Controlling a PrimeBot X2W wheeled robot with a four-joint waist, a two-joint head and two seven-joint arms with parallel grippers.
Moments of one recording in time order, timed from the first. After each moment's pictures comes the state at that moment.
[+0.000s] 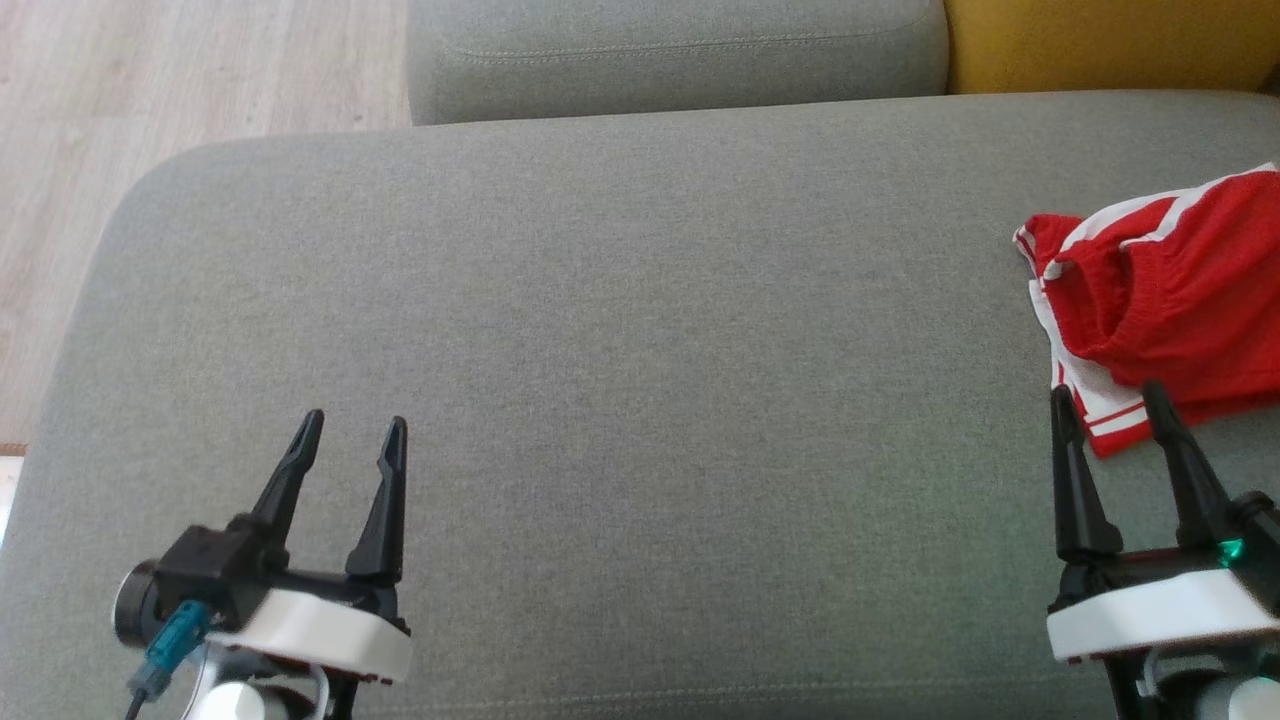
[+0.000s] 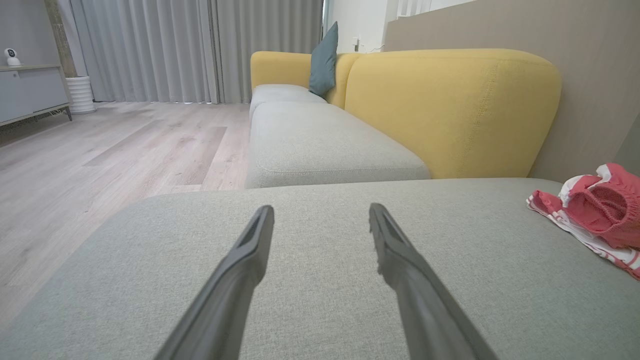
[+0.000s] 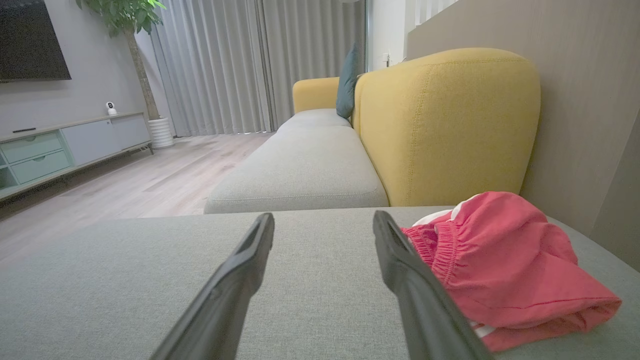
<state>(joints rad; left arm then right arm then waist) 0.06 0.17 -0.18 -0.02 -0.22 -0.02 -0.19 0.14 -0.04 -0.06 -0.21 0.14 0.13 0.02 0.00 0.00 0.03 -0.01</state>
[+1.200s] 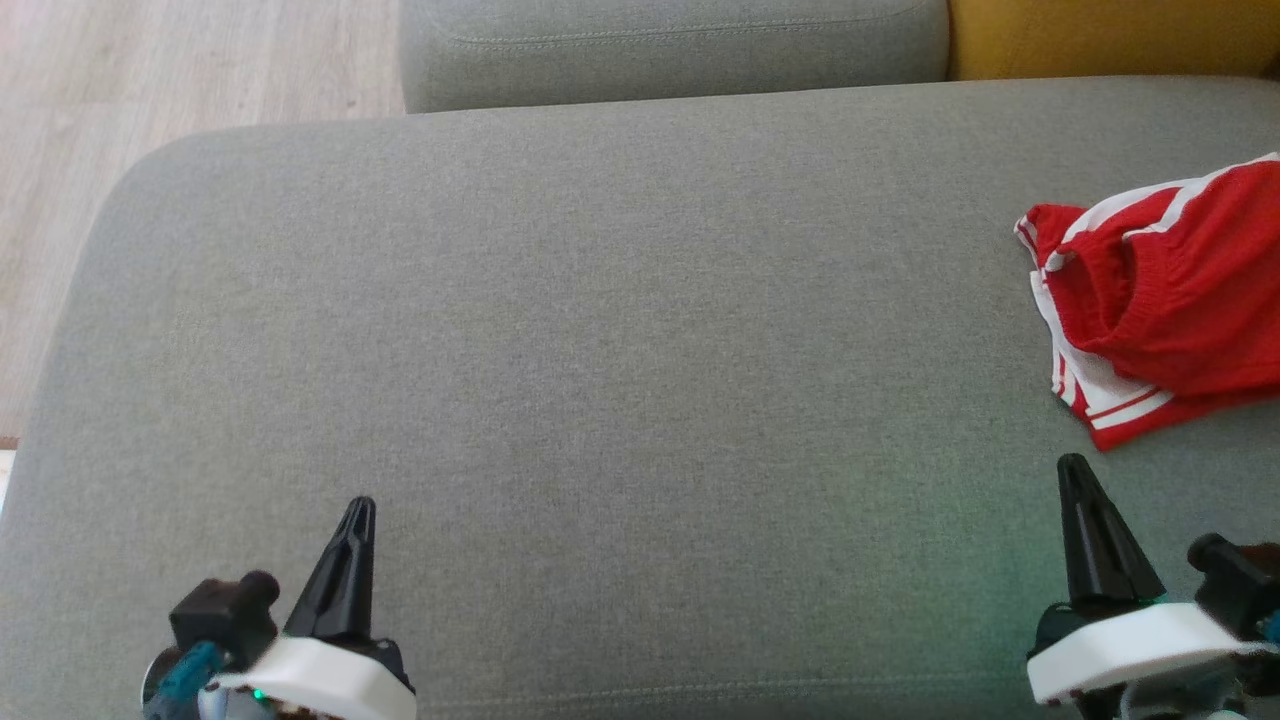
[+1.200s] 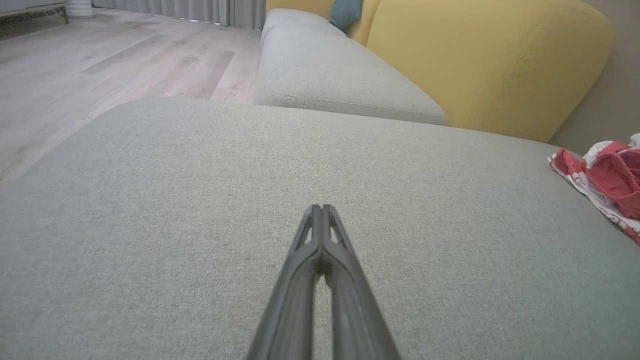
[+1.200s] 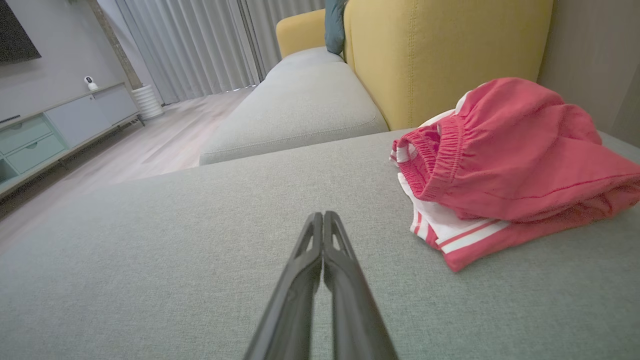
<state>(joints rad) 0.12 0.15 -0.19 0.11 -0.32 -0.01 -0.19 0.17 -0.04 -0.05 -0.06 0.23 0.13 0.02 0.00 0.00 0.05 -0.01</state>
